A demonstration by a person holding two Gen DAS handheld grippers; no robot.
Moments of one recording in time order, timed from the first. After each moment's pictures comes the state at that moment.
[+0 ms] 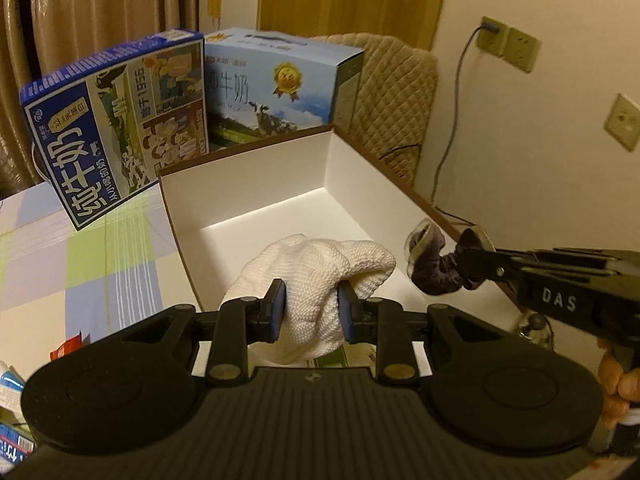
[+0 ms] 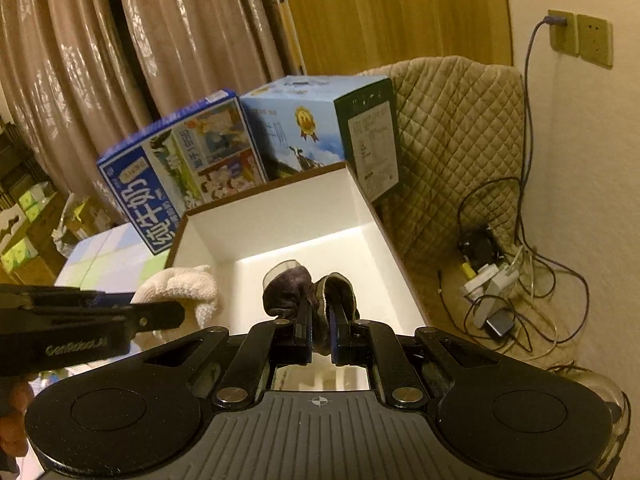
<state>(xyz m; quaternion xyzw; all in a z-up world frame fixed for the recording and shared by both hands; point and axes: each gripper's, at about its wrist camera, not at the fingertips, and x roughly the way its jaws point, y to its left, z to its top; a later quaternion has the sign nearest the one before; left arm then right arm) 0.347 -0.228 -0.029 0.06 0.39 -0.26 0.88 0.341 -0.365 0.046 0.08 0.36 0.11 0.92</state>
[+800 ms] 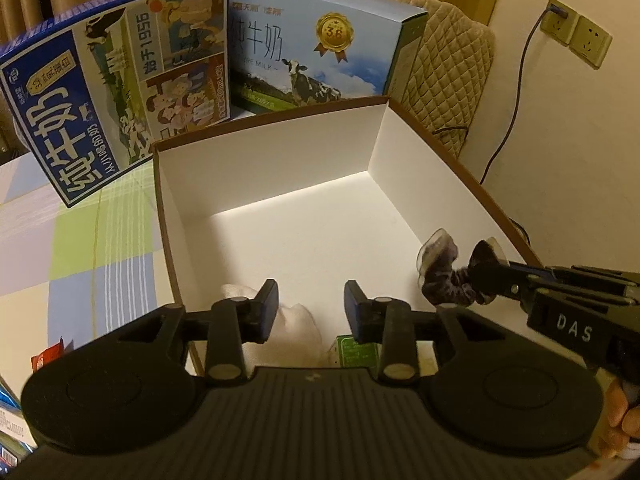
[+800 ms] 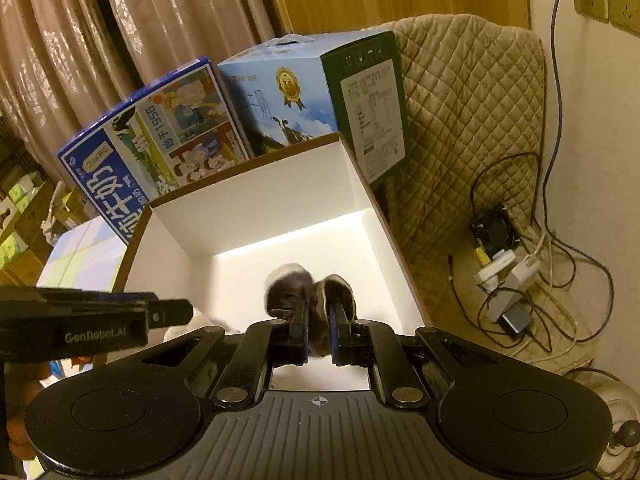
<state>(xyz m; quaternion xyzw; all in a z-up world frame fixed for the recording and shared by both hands) 0.422 -0.249 -0.071 0.05 0.45 -0.21 0.87 0.414 -0.371 0.005 0.09 0.40 0.12 0.91</state>
